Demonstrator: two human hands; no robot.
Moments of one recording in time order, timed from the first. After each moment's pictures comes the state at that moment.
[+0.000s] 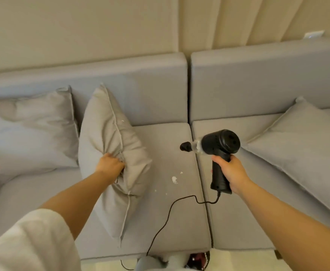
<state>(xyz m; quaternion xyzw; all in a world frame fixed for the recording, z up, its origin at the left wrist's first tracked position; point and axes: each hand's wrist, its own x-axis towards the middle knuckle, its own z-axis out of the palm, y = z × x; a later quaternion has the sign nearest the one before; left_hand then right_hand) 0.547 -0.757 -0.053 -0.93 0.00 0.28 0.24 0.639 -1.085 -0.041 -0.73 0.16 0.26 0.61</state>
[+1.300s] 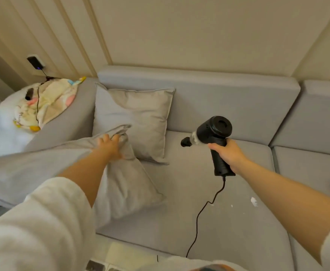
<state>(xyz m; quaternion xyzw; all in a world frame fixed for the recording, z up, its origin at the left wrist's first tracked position) 0.347 -0.429 0.039 -0.88 -0.42 0.23 -0.04 0.536 -0.712 0.023 -0.79 -0.07 0.32 0.51</state>
